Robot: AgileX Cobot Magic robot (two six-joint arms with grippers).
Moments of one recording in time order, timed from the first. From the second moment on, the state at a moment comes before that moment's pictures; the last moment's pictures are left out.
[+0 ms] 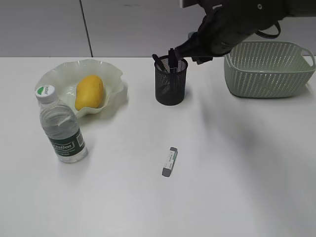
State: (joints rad) left arm -0.28 -0.01 -0.54 0.14 1.06 -0.16; right arm 0.56 1.83 -1.34 -0.33 0.44 0.33
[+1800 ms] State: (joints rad) left arm -0.28 -0.01 -0.54 0.14 1.06 -0.16; right arm 0.53 1.43 -1.10 -0.18 0.92 0.16
